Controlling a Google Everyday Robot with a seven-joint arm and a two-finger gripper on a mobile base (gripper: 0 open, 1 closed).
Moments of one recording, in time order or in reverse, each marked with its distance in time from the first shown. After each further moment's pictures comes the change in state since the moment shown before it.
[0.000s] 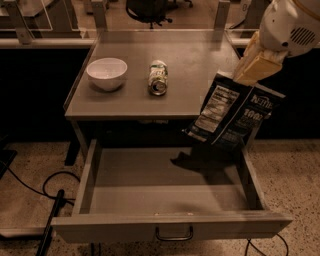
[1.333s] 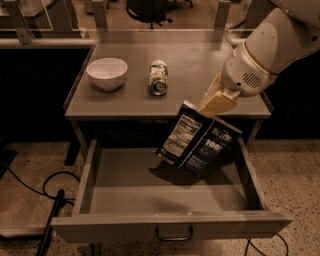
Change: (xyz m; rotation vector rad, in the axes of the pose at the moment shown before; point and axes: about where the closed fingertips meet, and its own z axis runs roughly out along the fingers) arm -0.033 0.037 0.088 -0.167 -0.171 0.138
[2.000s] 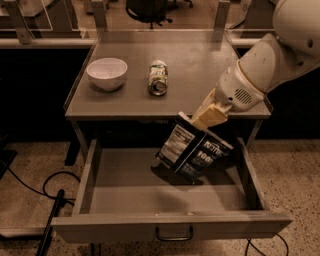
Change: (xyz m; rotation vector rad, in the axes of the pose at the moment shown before) arm 0.006 0.008 0.031 -0.056 -0.062 0.083
